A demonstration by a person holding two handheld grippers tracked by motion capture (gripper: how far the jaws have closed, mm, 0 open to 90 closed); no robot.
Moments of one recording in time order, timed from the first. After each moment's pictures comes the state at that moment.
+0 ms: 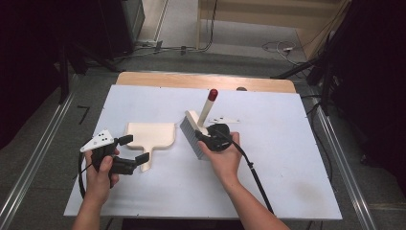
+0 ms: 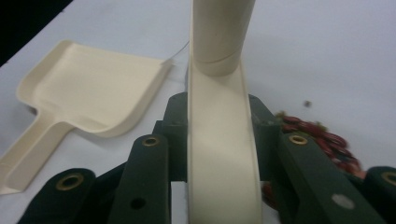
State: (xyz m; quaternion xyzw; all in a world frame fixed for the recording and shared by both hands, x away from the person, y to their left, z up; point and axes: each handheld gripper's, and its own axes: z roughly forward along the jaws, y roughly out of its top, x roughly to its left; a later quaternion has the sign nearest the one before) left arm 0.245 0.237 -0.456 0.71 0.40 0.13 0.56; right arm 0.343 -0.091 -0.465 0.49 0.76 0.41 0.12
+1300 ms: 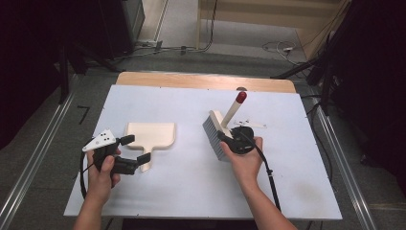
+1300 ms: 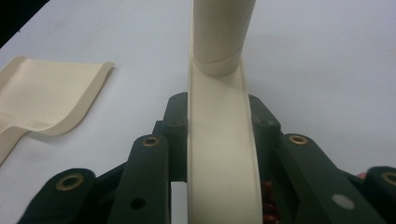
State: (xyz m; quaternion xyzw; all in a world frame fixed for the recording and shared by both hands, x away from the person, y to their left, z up) left arm 0.246 0.233 -0.456 0.72 0.40 0.13 0.56; right arm 0.338 -0.150 -0.464 0.53 0.73 0.41 0.14
